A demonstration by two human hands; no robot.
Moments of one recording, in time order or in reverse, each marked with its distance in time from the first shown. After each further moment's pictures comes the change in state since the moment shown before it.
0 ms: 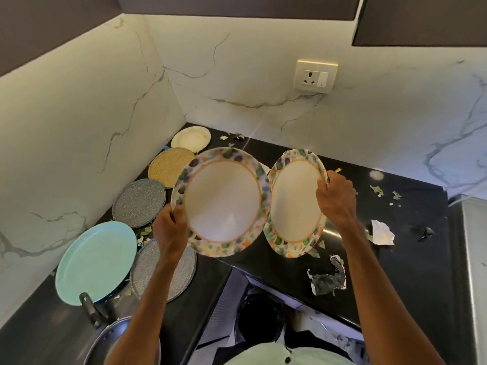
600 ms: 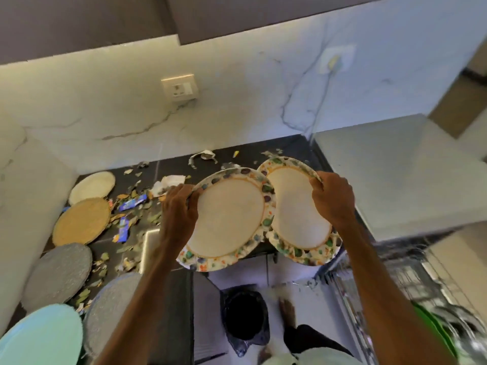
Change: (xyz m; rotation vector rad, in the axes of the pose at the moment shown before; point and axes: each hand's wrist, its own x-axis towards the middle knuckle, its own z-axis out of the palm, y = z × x) left_hand -0.097 0.124 -0.014 -0.157 -0.451 0.960; right_hand -0.237 0.069 -0.128 -0.144 0.430 0.282
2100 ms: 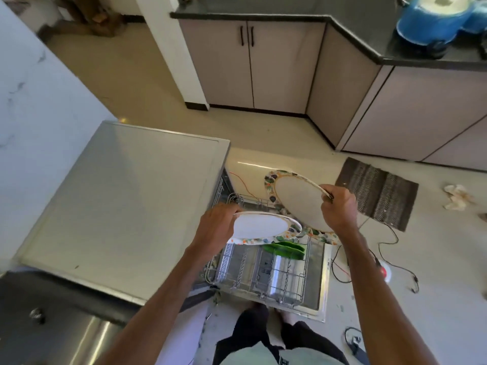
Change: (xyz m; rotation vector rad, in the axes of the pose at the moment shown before) left_hand -0.085 0.587 0.484 -0.168 -1.116 1.048; right_hand -0.154 0.561 -0.266 0.006 0.584 1.092
